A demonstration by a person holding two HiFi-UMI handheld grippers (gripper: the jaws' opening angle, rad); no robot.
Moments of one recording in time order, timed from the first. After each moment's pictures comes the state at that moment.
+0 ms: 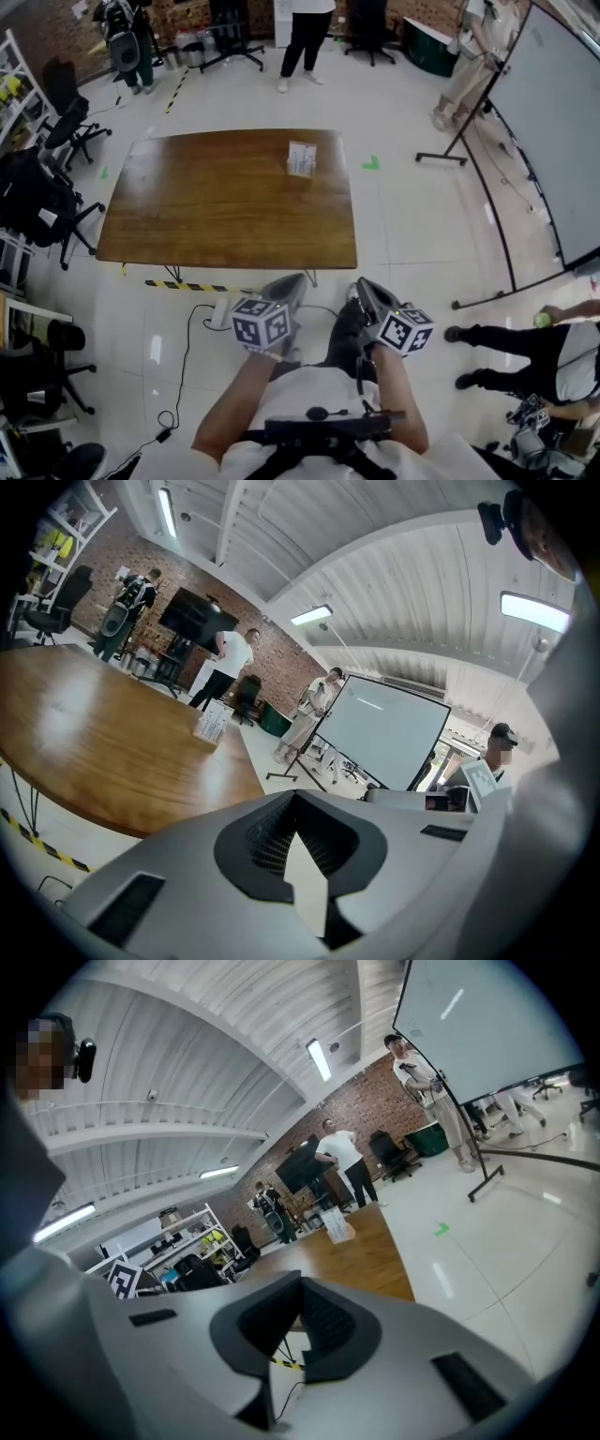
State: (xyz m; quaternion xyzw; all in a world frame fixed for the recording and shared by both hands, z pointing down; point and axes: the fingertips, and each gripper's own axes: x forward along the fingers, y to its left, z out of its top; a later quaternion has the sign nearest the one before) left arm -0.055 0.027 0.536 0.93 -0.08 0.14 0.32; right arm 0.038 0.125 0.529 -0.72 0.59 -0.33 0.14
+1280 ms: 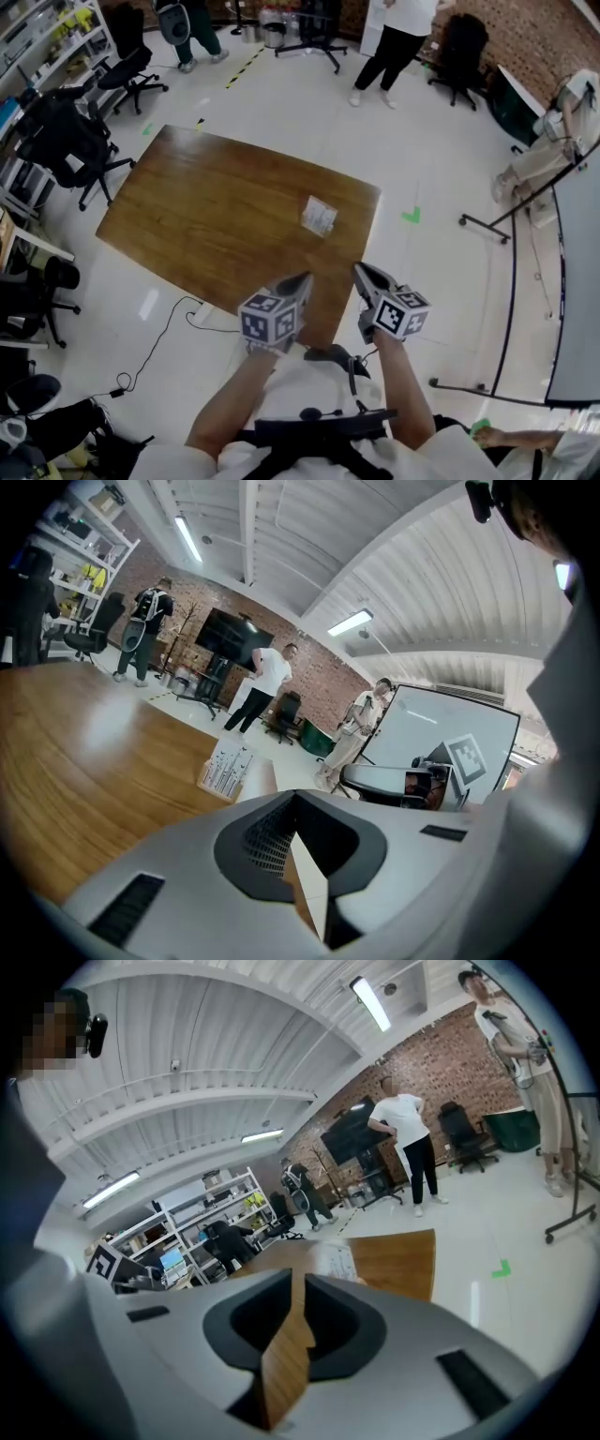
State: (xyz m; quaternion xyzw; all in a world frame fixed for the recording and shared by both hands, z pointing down) left arm 0.116 -0.117 0.532 0.91 -0.23 0.13 0.32; right arm 0.225 -0.098 0.524 -0.60 0.74 -0.32 0.02
